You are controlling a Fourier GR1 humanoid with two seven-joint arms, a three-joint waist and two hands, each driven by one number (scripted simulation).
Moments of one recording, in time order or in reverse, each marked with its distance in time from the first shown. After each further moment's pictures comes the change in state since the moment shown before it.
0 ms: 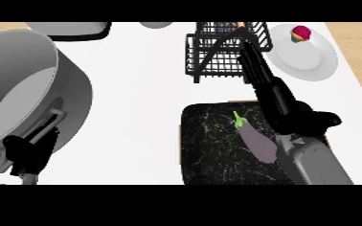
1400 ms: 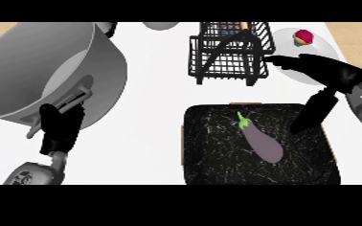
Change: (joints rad) left arm -0.141 -0.112 -0.053 -0.107 -0.101 0.135 0.279; right arm -0.308 -0.534 0.134 0.133 0.082 0.630 0.595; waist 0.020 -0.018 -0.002
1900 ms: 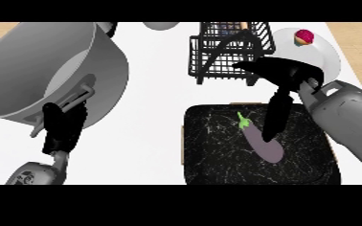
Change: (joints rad) left arm -0.002 -0.016 0.005 -0.003 -0.010 -0.025 0.019; right arm -0.162 0.144 0.135 -0.043 -0.019 0.049 0.359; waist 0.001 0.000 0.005
